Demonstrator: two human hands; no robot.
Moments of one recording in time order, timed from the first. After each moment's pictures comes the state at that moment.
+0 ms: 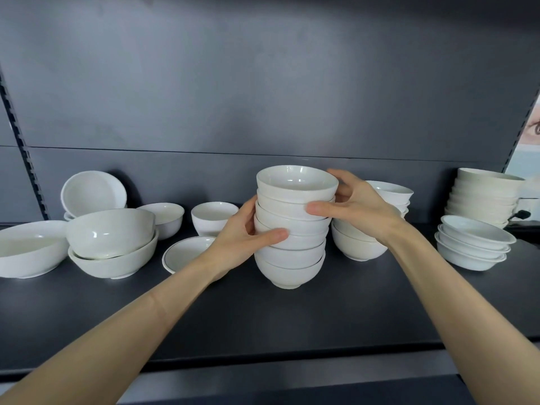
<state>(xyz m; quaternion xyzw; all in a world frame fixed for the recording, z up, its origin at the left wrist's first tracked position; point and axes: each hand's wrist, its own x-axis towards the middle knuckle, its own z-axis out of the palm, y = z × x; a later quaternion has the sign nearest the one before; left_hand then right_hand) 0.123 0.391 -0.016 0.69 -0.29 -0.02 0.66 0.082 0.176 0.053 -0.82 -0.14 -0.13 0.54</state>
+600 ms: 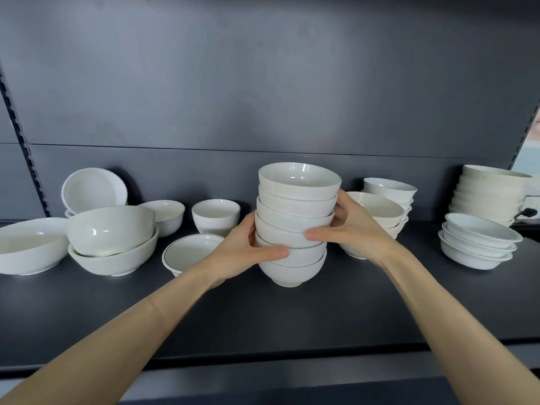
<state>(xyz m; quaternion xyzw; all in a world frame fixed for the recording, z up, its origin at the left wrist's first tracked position) 0.124 0.393 -0.032 0.73 -0.28 -0.06 0.62 0.090 0.170 0.014 -0.80 -0.15 -0.07 0.57</state>
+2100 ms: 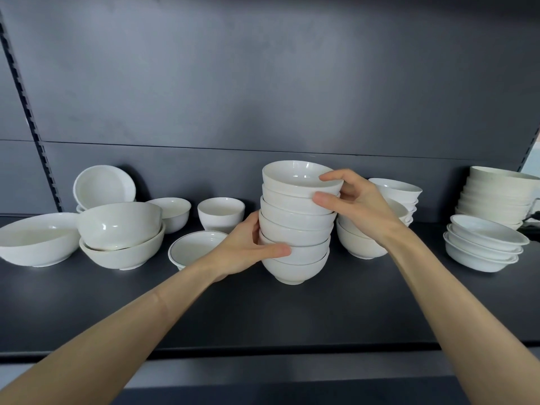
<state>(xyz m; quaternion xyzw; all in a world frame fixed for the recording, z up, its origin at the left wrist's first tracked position) 0.126 0.395 -0.031 0.76 -0.26 -0.06 0.59 0.086 0.176 0.042 -0.80 -0.15 -0.17 0.56</state>
